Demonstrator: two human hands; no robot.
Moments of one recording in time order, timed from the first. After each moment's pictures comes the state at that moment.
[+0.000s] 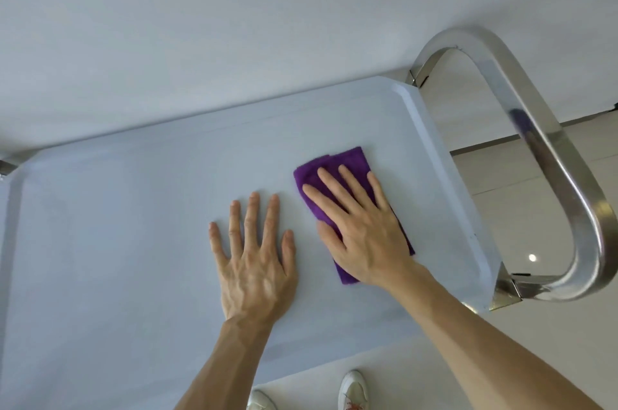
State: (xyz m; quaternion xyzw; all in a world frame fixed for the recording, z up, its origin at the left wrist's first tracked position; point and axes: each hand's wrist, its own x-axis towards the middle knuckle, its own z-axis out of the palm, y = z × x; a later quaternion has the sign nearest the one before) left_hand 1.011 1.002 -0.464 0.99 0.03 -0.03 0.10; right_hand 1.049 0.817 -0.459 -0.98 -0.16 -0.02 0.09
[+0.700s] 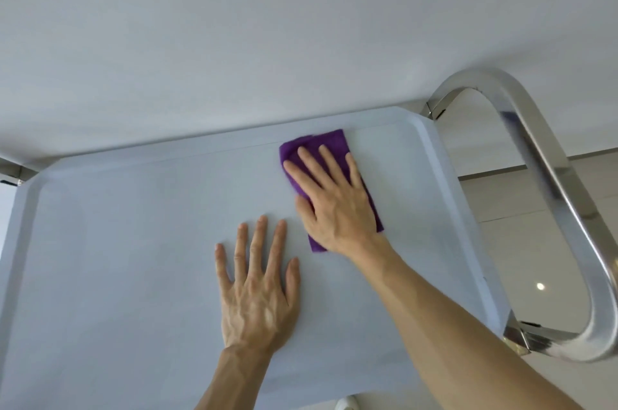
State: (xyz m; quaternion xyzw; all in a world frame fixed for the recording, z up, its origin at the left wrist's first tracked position) left_hand 1.013 1.003 -0.463 1.00 0.02 -0.03 0.08; right_hand 1.135 0.858 -0.456 -0.98 -0.18 -0.02 0.10
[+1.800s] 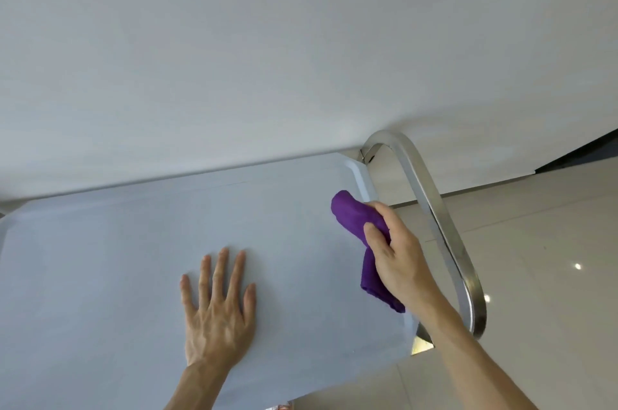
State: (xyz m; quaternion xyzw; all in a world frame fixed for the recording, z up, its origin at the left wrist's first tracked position) left_hand 1.015 1.002 -0.455 0.99 0.03 -0.07 0.10; right_hand 1.071 0.738 -0.314 -0.88 0.10 0.03 0.47
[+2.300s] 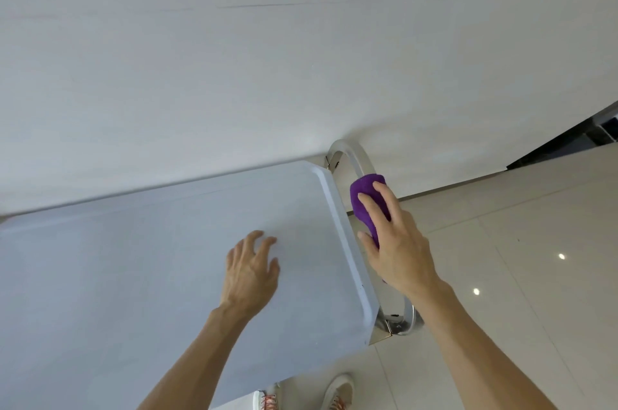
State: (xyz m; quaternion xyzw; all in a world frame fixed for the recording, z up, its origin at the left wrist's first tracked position) left_hand 1.072 0.912 -0.386 0.96 -0.07 -0.09 0.25; right_hand 1.069 0.664 -0.294 -1.00 -0.01 0.00 0.10
